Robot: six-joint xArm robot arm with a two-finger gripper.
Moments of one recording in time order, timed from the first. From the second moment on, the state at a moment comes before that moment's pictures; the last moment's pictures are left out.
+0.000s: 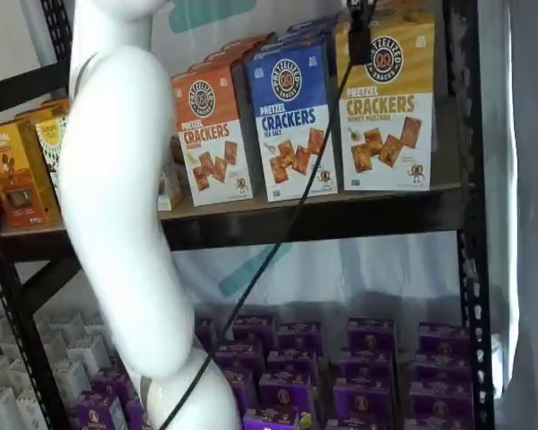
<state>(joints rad) -0.74 -0.17 -1.82 0.27 1.86 -2.20</state>
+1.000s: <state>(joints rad) -0.71 -0.47 -1.55 0.21 1.96 -2.19</state>
